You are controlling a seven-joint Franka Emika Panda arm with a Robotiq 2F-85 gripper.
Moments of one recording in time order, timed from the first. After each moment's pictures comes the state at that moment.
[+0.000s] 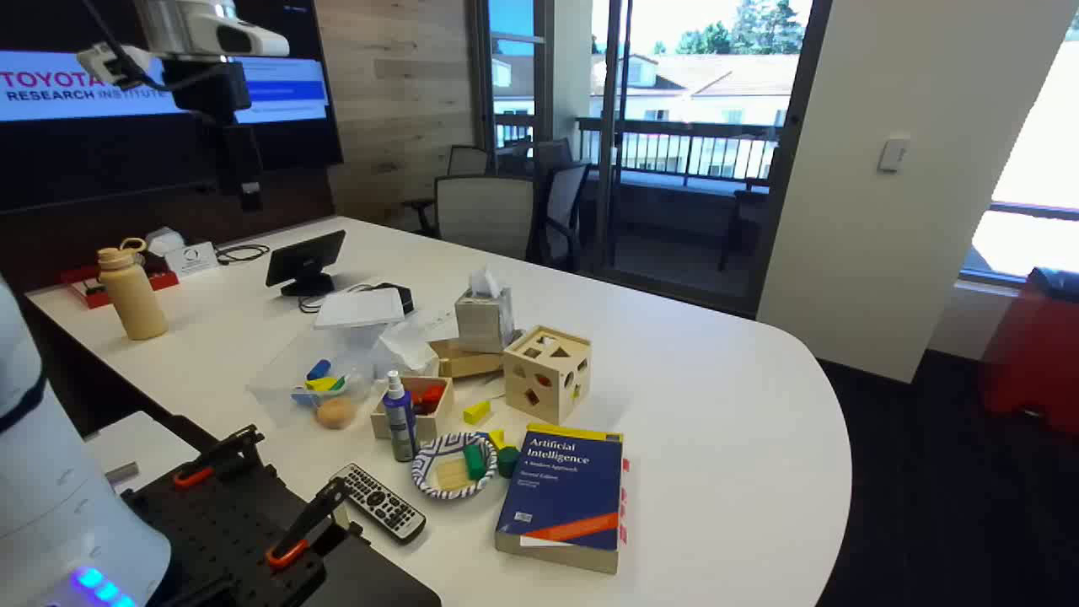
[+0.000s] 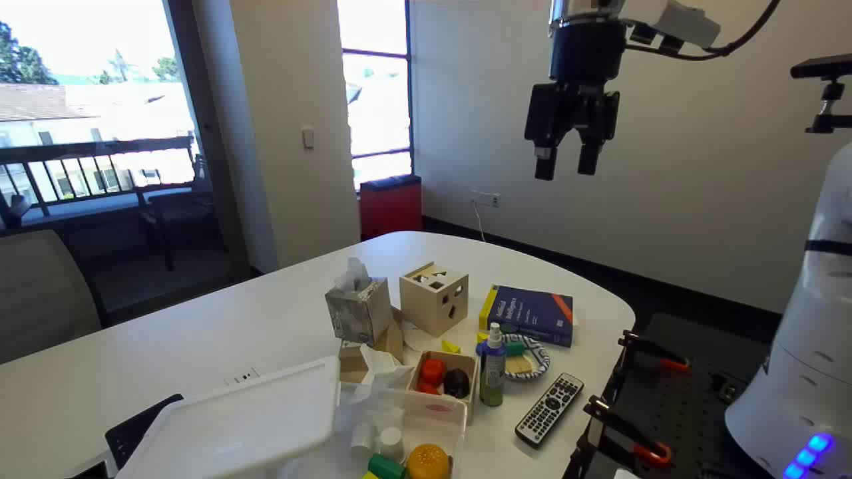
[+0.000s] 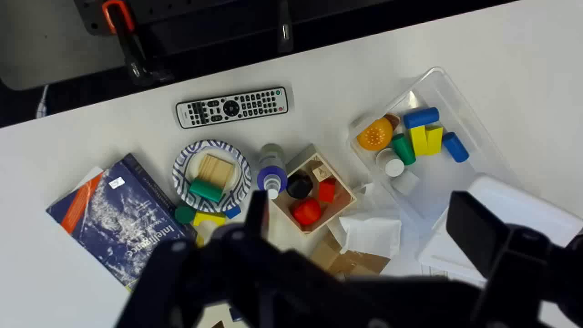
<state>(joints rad) 0.04 -0.84 0.15 -2.66 0.18 1.86 0.32</state>
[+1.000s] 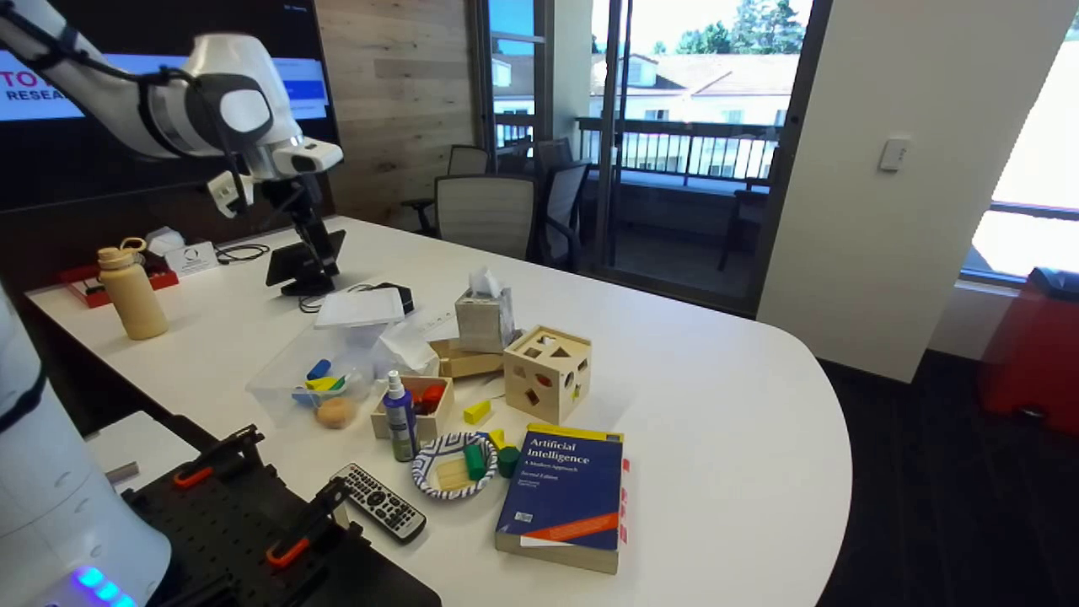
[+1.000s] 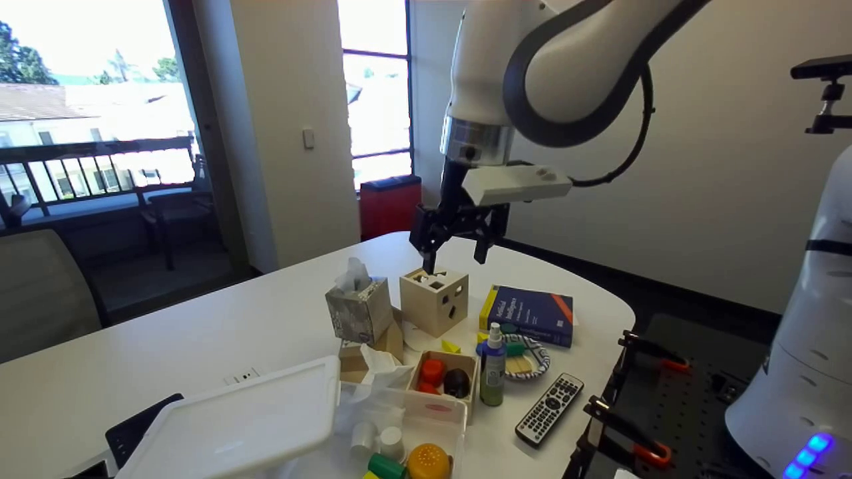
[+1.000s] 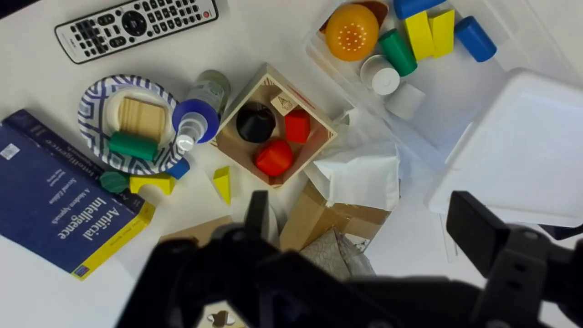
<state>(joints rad) -0.02 -0.25 0.37 -2.65 0.03 2.60 0.70</state>
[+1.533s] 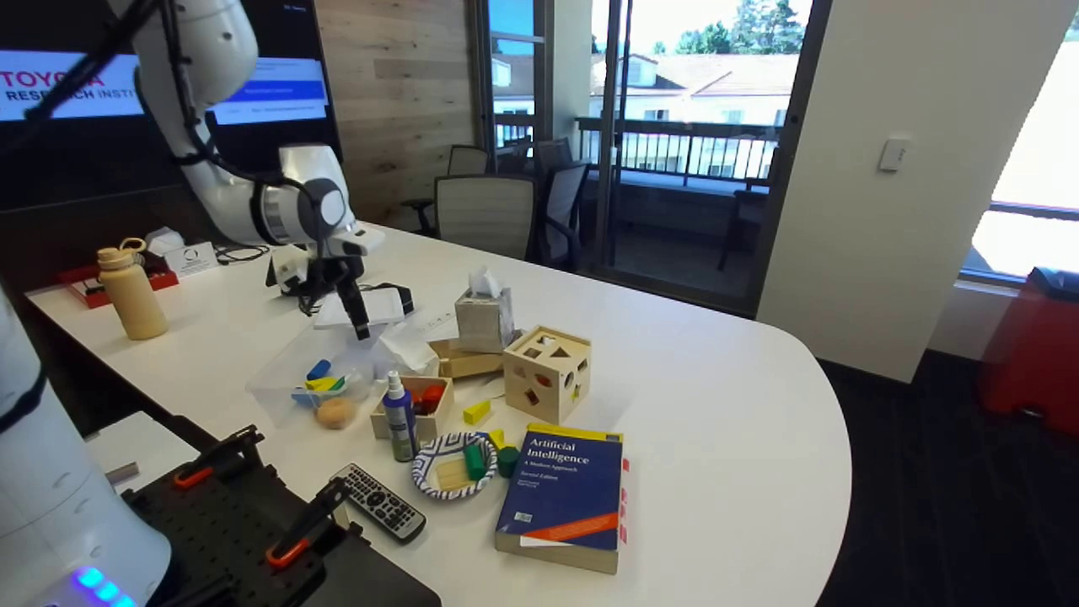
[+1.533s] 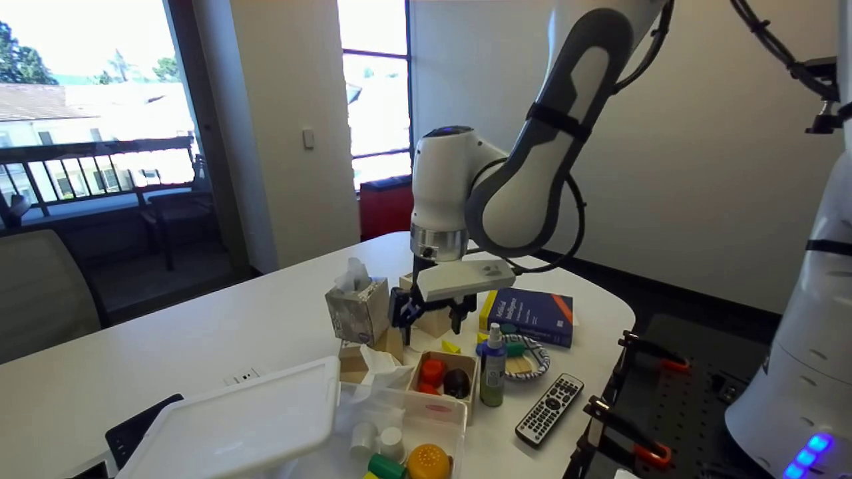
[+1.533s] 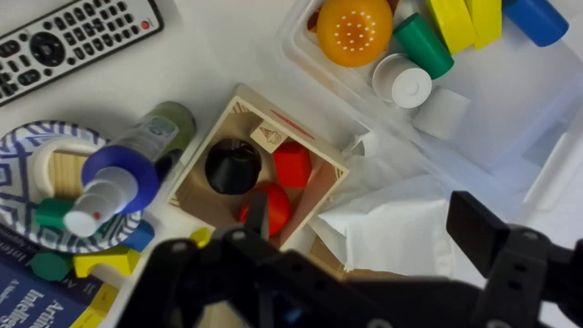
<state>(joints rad) -0.03 0.29 0.29 -2.47 -0.31 2.85 1.02</state>
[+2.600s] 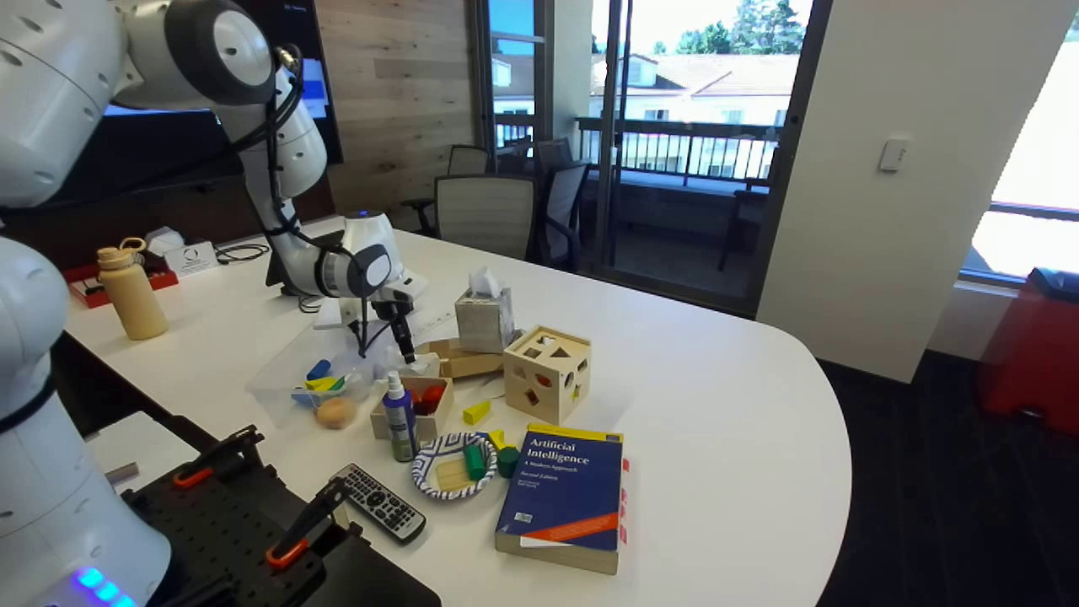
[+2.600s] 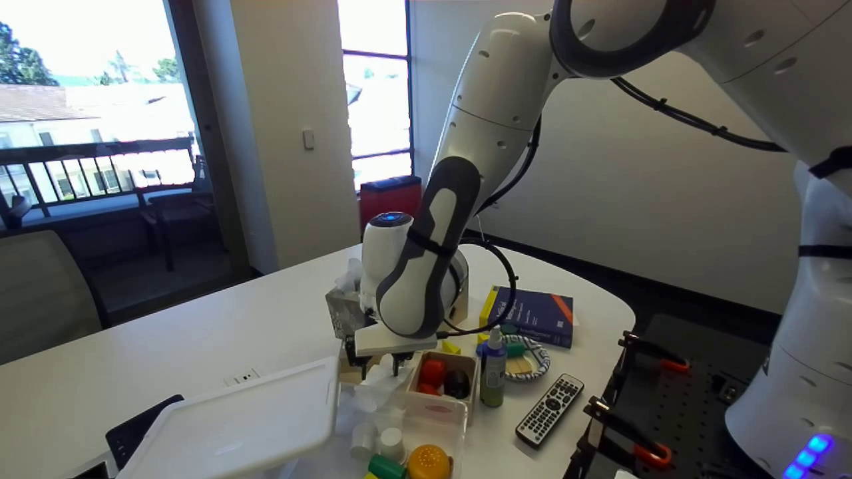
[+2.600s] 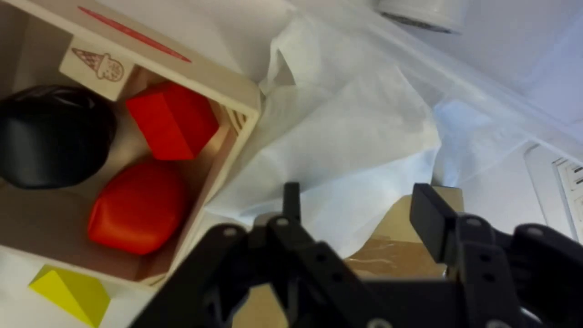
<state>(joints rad) 0.34 0.82 -0.07 -1.99 0.03 2.98 0.88</state>
